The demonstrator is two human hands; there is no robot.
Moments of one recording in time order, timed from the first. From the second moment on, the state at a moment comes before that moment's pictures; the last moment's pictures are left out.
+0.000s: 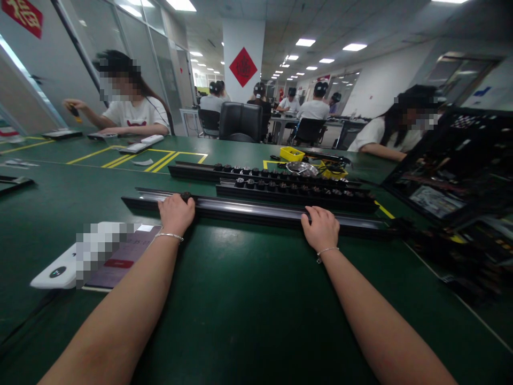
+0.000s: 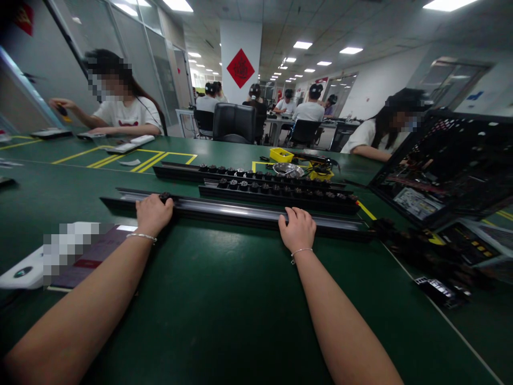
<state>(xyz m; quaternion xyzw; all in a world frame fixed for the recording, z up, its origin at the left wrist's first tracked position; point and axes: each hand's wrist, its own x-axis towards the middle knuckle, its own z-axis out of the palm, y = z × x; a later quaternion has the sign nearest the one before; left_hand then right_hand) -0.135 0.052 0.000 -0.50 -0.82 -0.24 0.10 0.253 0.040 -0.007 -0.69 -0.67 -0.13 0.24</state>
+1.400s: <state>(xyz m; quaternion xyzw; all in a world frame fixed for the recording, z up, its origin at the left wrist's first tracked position) -0.124 0.053 0.006 -0.57 -0.80 -0.17 0.09 0.249 0.042 -0.009 -0.71 -0.65 -0.10 0.26</state>
